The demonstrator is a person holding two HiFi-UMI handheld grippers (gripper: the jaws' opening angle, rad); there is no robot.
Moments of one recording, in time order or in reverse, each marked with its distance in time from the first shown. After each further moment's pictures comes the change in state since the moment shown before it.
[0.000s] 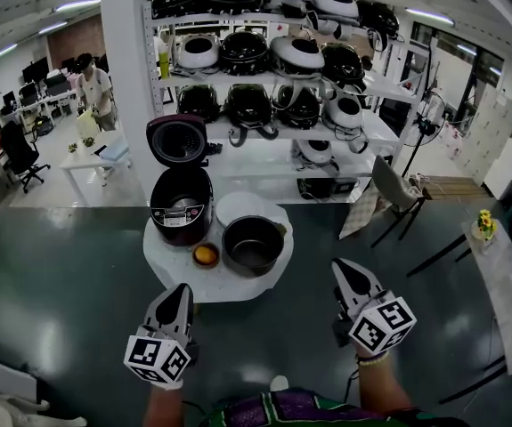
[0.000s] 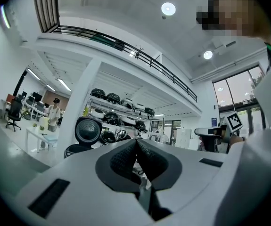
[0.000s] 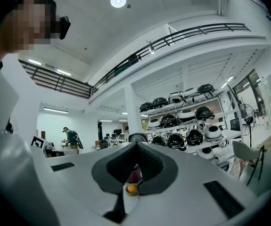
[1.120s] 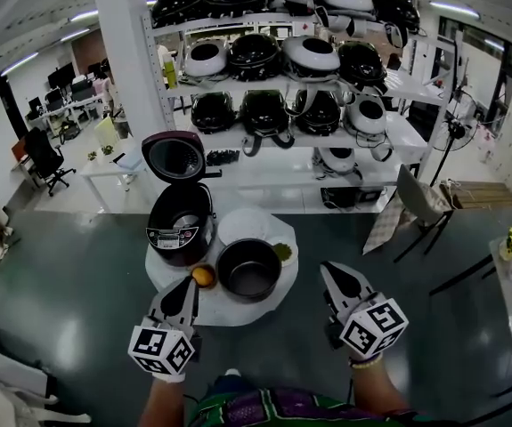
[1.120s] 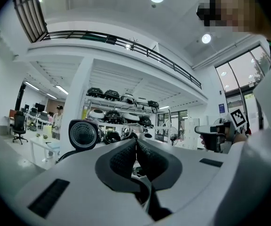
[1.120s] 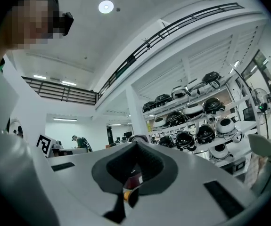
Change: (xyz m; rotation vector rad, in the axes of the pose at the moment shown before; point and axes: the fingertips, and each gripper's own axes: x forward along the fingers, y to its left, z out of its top) left arm 0.159 -0.038 -0.001 0.119 0.048 0.098; right arm 0.077 -0.128 0.008 0.068 -0.017 0.150
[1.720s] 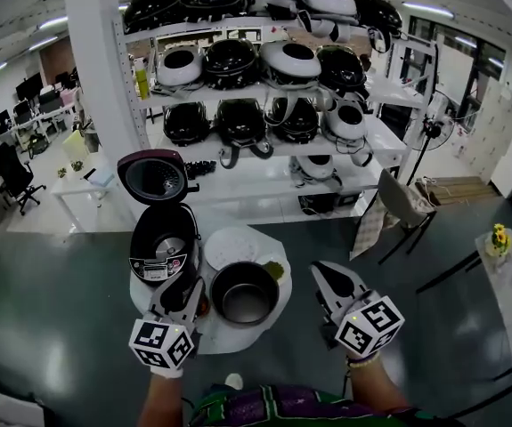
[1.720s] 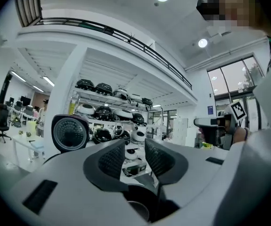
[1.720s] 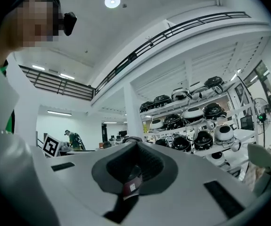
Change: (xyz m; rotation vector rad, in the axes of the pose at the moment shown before) left arm 0.105 0.066 -0.004 -0.007 0.042 -0.164; right arm 0.094 -0.012 0.013 -0.061 0.002 -0.056
